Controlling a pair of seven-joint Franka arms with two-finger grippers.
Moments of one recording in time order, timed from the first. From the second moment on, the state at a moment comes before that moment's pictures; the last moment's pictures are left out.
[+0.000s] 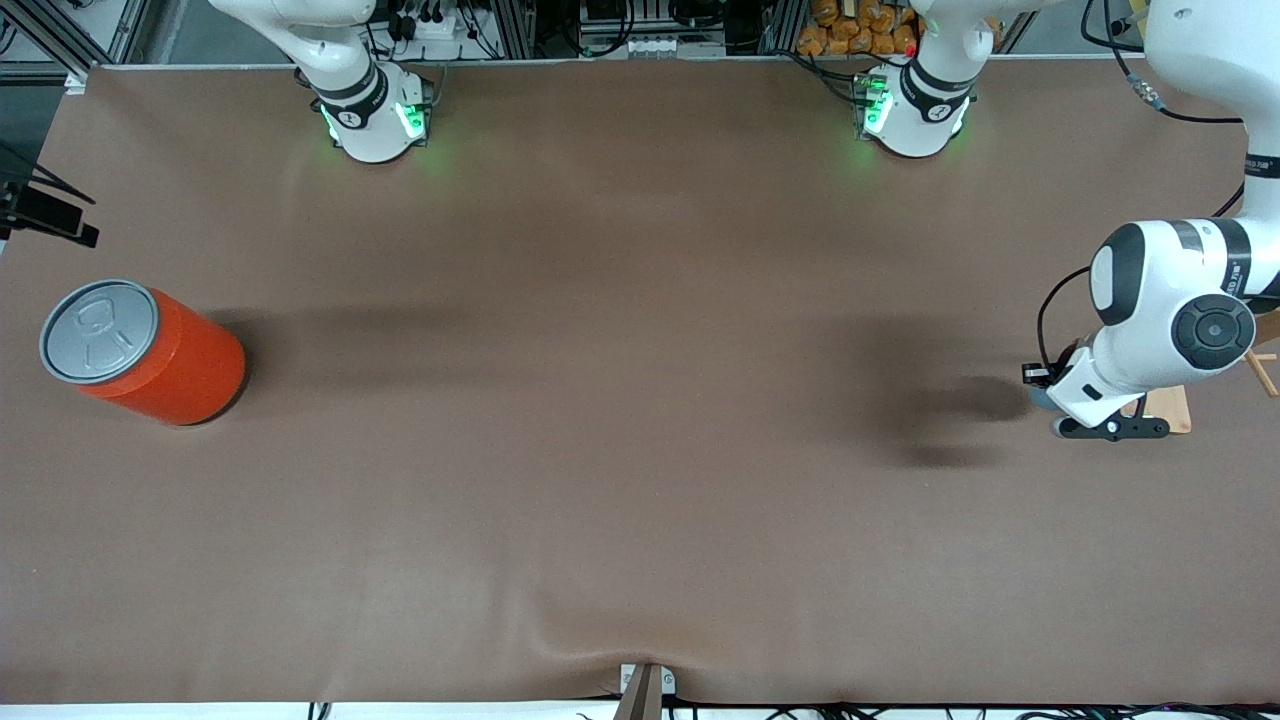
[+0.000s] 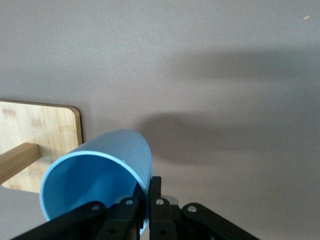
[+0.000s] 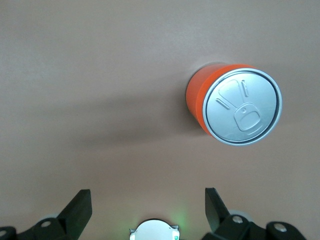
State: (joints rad) left arm 0.11 0.35 -0.04 -1.95 0.20 2.14 -0.01; right arm -0.11 0.03 -0.04 -1.48 0.00 1.37 -0.04
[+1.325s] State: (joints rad) left arm 0.11 0.41 -0.08 -1.95 0.16 2.20 -0.01; right arm -0.11 0.03 -0.05 -1.50 0.01 1.43 -0.04
